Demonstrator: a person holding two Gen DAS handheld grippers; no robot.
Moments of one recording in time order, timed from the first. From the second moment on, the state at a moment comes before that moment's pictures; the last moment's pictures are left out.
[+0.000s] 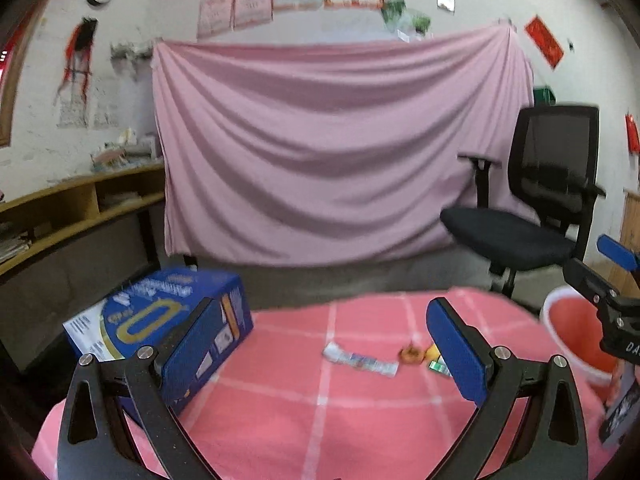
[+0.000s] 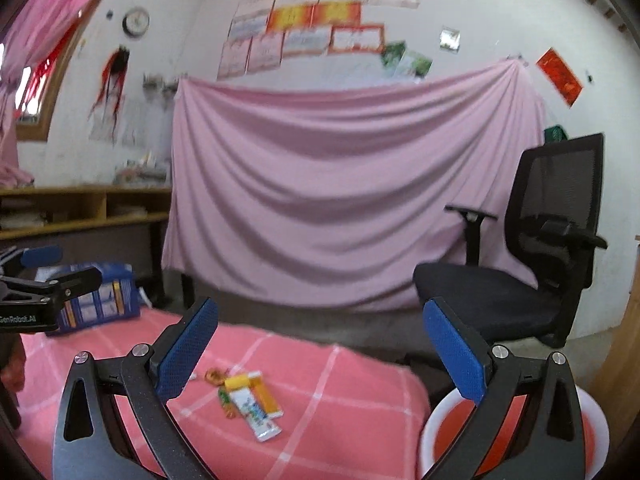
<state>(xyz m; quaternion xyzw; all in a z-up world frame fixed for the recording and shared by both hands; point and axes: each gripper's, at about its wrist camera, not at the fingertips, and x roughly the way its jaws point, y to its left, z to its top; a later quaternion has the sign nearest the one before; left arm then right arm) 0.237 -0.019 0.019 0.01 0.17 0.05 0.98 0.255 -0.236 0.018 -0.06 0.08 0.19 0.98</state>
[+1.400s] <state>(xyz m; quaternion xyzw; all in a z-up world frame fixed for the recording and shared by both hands) 0.369 -0.051 -0.056 0.03 0.46 0.04 0.89 0.330 -0.197 -0.059 -0.11 0.43 0.28 0.85</state>
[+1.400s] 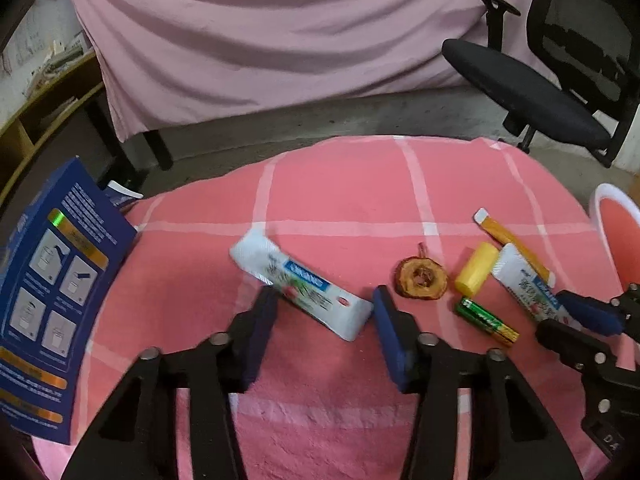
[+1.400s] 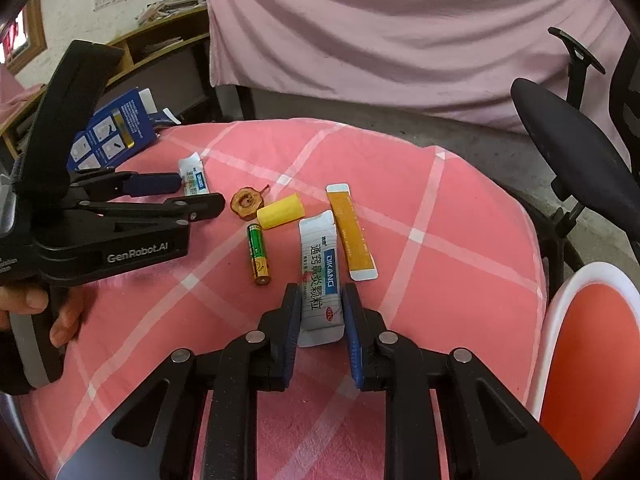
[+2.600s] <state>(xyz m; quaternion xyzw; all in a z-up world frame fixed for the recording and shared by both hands) 0.233 -0.064 -0.001 0.00 0.27 -0.04 0.96 0.257 -0.236 -0.004 -0.05 0.20 0.28 0.94</state>
